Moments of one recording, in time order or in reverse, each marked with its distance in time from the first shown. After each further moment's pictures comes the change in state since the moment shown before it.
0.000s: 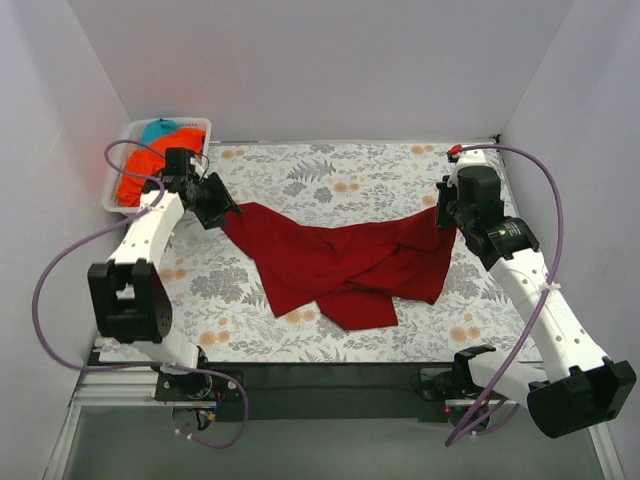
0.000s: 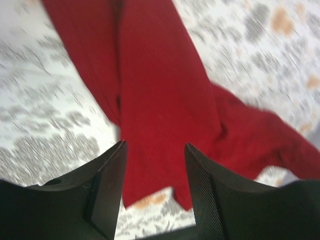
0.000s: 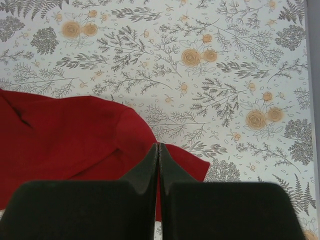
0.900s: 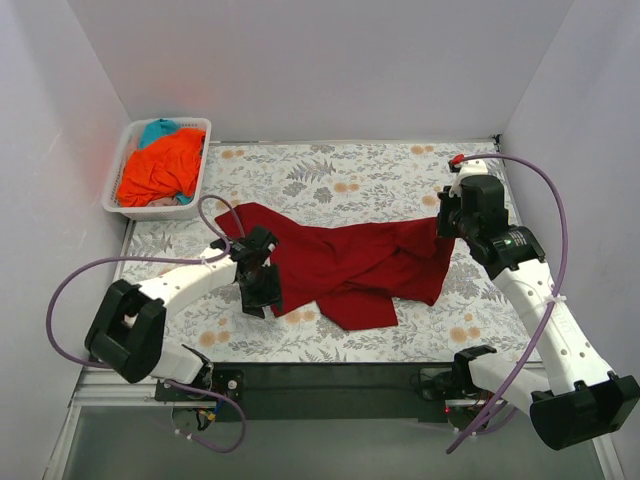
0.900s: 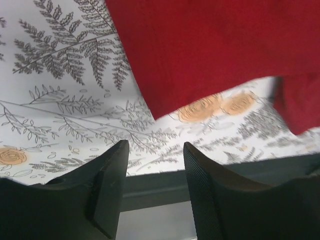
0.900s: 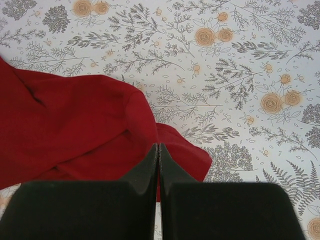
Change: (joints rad) left arm -0.549 -0.332 -0.578 -0.064 -0.106 -0.144; right arm 0.000 -0.058 -0.033 -0.072 -0.070 0.034
